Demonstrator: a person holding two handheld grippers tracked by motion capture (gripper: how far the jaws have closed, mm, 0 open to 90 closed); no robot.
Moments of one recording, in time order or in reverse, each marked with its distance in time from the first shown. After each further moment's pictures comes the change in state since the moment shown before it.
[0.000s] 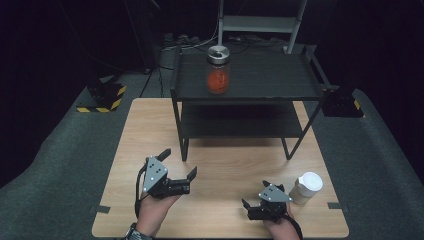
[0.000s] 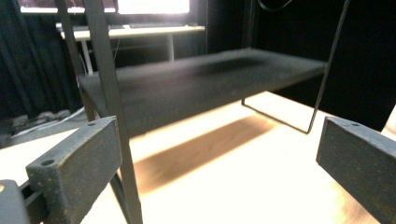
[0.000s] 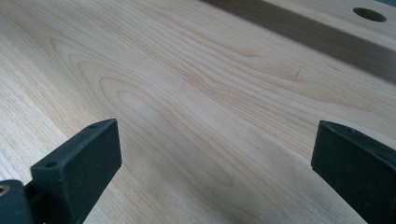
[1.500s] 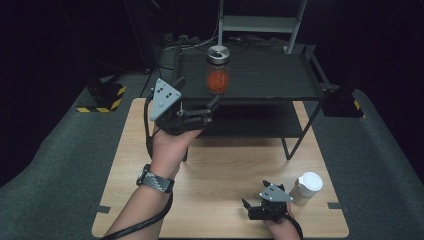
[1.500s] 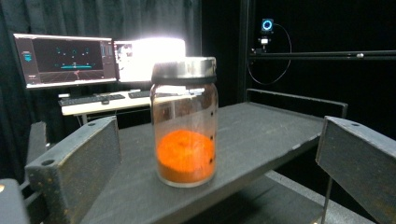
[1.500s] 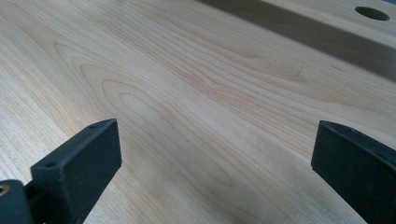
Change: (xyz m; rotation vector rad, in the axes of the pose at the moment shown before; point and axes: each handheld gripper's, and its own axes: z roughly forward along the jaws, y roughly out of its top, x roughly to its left) left arm -0.004 0.162 0.045 -0.225 -0.017 0.009; right arm -0.004 -0.001 0.000 -0.008 0.013 0.012
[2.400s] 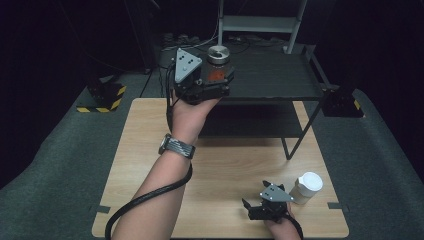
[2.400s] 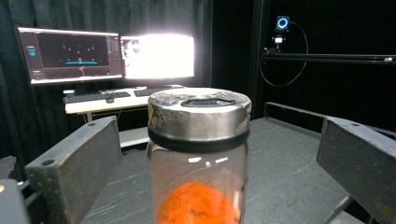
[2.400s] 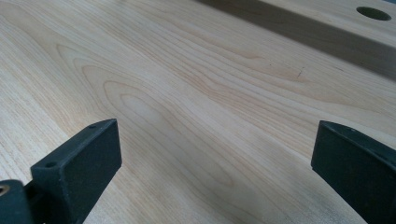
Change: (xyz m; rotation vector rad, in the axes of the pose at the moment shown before) left arm 0.004 0.026 0.074 0.019 0.030 -0.026; right arm -0.002 -0.001 -0.001 -0.003 0.007 0.007
